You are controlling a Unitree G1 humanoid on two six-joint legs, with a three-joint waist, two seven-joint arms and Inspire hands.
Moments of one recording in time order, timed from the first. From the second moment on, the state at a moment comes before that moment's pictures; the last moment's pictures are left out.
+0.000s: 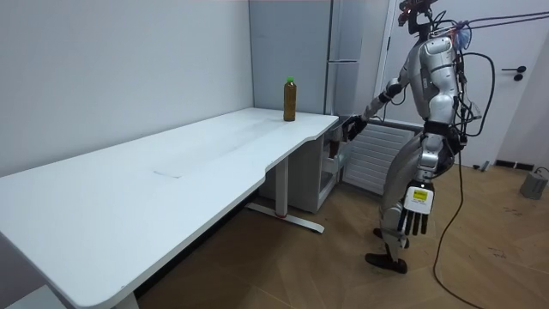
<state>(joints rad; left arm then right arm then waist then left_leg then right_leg) 0.00 0.37 -0.31 1.12 -0.31 0.07 0.08 -0.61 -0.59 0.06 1.29 1.36 0.05 -0.13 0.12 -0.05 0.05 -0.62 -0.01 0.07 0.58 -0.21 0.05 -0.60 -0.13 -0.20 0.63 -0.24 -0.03</state>
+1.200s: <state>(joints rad) 0.15 0.28 -0.08 1.08 -0.31 -0.04 0.08 0.03 -0.34 0.05 1.17 0.57 0.01 0.04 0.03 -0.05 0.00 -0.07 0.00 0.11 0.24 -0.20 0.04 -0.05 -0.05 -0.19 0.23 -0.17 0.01</state>
